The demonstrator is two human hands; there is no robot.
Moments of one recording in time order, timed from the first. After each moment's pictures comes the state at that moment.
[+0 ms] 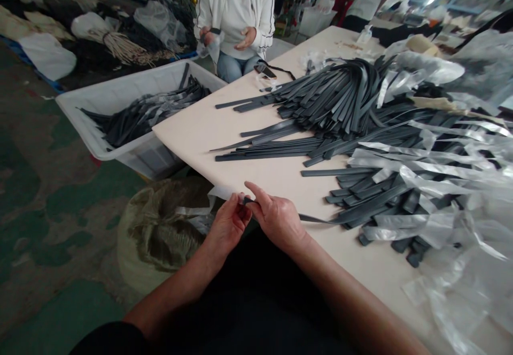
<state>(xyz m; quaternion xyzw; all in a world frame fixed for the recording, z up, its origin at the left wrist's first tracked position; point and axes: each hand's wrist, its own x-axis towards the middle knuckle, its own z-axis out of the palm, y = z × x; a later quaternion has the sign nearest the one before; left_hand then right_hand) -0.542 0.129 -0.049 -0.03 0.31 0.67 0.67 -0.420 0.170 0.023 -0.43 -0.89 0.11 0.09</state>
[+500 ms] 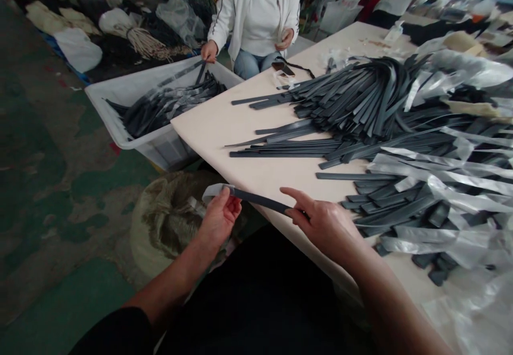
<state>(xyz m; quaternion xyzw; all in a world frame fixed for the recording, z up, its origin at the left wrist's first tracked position) -0.580 0.122 -0.040 -0.07 0.38 0.72 0.58 -0.377 0.176 0.061 -0.47 -0.87 0.13 0.01</state>
